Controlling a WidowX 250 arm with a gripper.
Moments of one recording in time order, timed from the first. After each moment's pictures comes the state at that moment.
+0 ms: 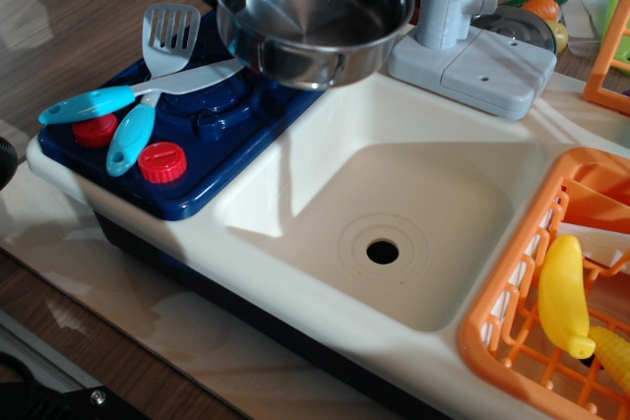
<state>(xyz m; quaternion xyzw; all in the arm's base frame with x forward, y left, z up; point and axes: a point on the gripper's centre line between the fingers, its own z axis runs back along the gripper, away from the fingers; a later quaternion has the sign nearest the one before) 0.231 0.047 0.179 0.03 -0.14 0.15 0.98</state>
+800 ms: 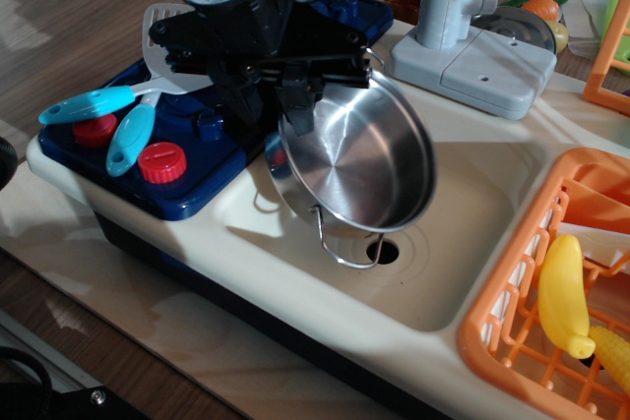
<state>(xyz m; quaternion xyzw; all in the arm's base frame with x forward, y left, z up) 0.222 0.004 0.135 -0.02 -0.21 0.17 0.96</state>
